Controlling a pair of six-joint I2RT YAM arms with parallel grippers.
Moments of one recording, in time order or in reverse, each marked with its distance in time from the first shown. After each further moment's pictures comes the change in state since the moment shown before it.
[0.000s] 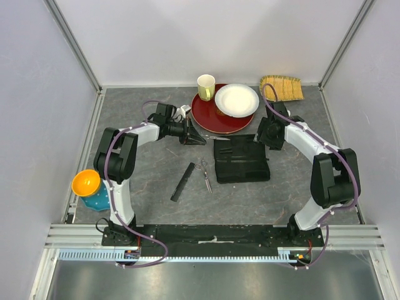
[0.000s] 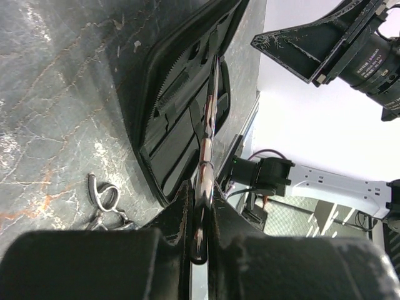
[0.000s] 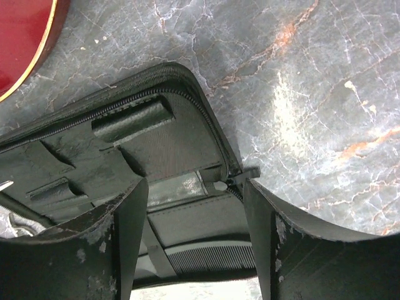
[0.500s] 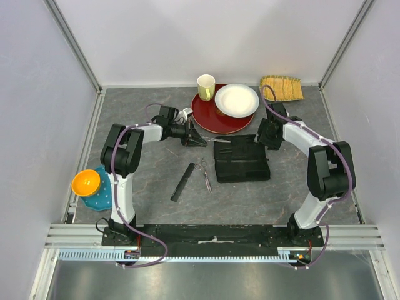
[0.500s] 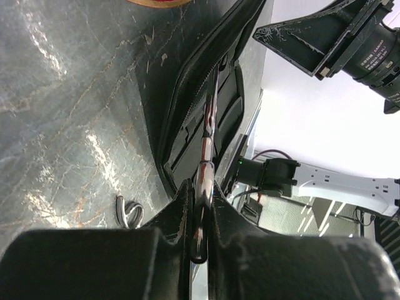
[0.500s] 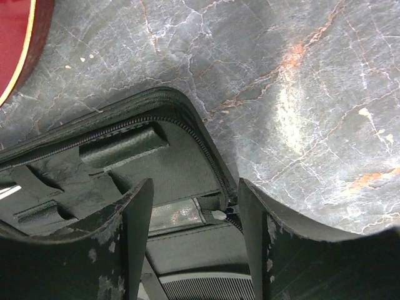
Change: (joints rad) left arm 0.007 0.121 0.035 0.055 0.035 0.000; right arm -0.026 0.093 0.001 0.078 -0.023 -0.026
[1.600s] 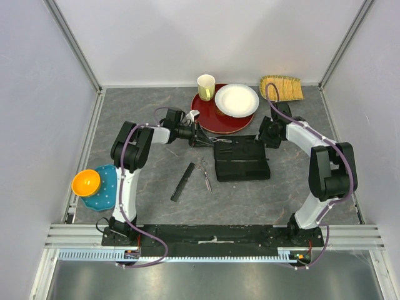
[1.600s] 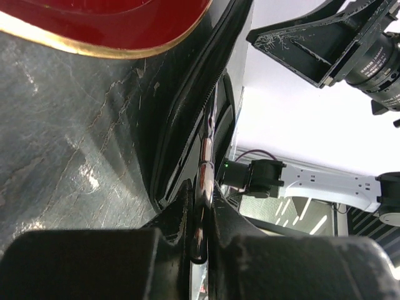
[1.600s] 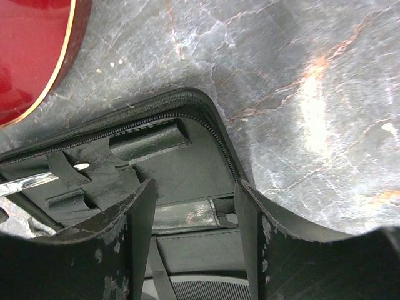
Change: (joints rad) left arm -0.043 0.145 0.052 0.220 0.073 -0.156; right arm -0.039 -0.003 -0.019 0.058 -0.125 -0.006
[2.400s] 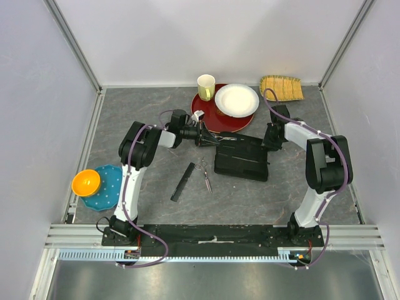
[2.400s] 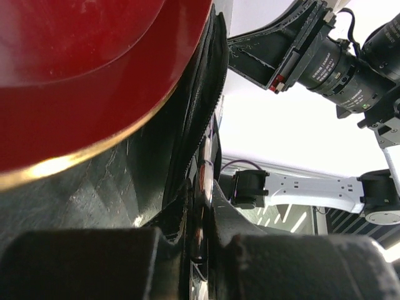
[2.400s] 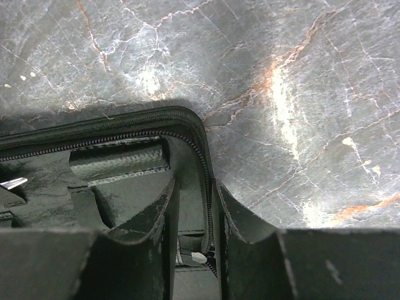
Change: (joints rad) left arm -0.041 0.103 0.008 0.335 -0.003 -0.274; right arm -0.015 0.087 -0.001 -0.004 0.080 -0.051
